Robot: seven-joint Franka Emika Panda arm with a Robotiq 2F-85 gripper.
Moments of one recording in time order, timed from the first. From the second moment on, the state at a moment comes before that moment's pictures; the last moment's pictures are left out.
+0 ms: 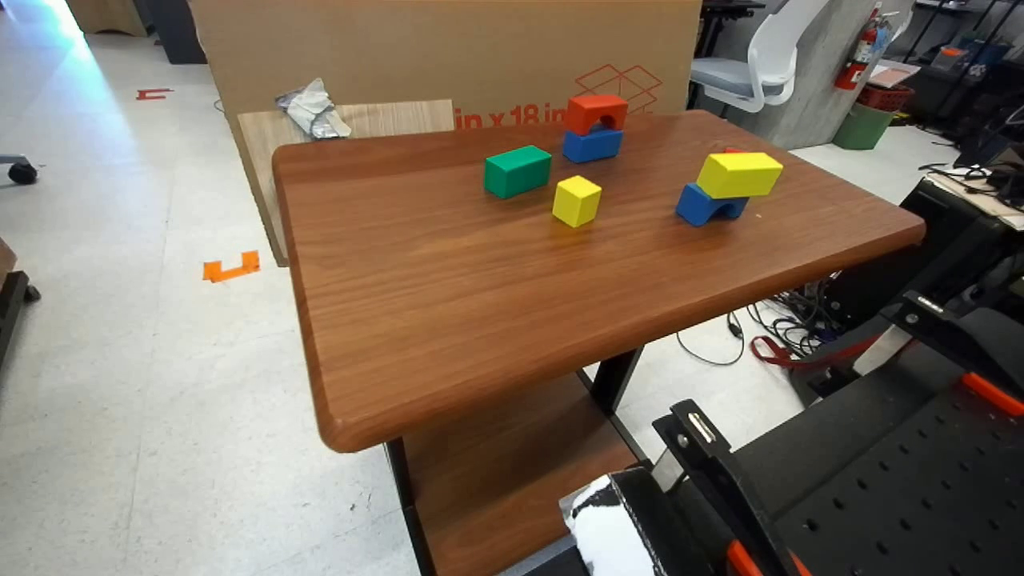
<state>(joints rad) 0.00 0.00 0.02 -2.19 0.12 2.16 0.17</state>
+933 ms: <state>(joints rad) -0.01 0.28 -0.02 -1.99 -0.05 2.26 0.02</state>
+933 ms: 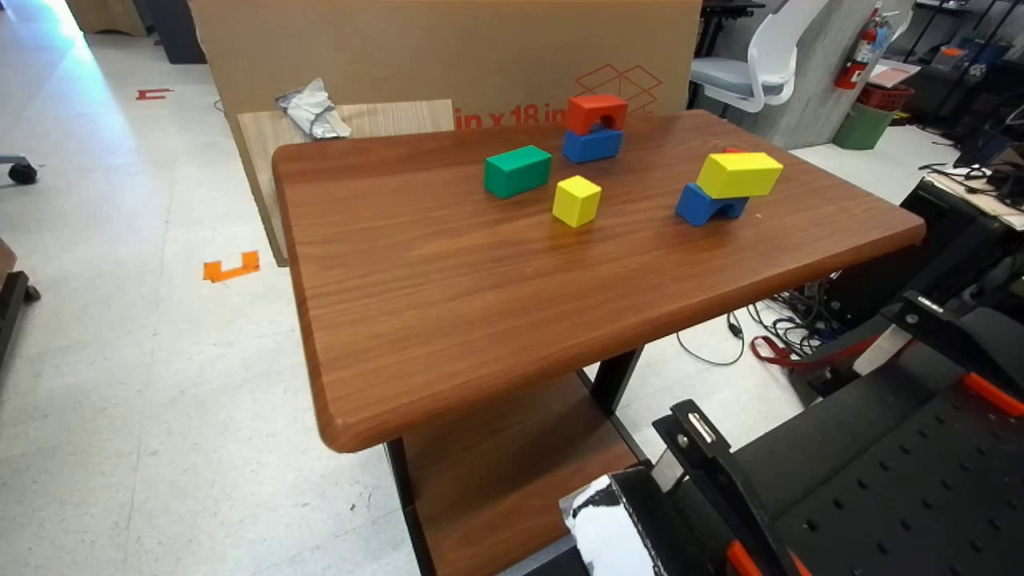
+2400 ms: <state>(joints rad) 0.01 0.59 0.02 -1.74 -0.05 2.31 -0.03</state>
